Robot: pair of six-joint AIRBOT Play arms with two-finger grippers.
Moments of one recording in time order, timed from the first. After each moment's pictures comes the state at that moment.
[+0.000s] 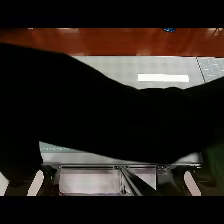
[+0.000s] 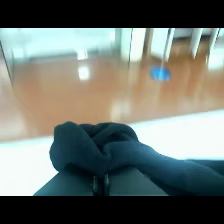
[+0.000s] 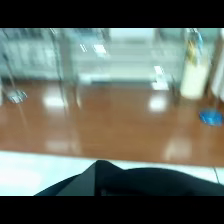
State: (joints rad) left arm 0.21 -0.56 1.66 1.11 -1.37 -1.40; right arm -0.17 -0.55 1.81 -1.26 1.40 1.55
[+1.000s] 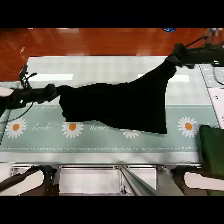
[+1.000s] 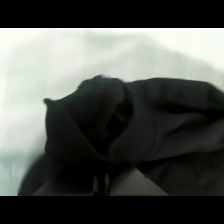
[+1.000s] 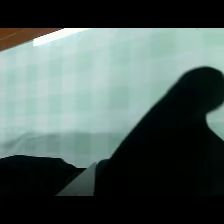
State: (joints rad) left arm 0.21 -1.29 0.84 0.64 -0.81 -1.12; right arm -0.11 -1.49 1.46 -0.84 1.00 1.44
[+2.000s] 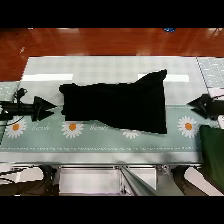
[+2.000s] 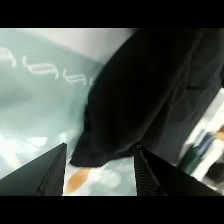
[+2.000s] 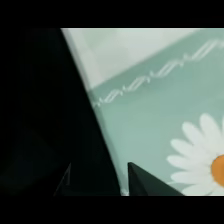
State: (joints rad) left arm 0.55 -1.47 0.79 0.63 -1.25 -1.13; right arm -0.63 -1.09 0.75 -0.88 1.18 1.30
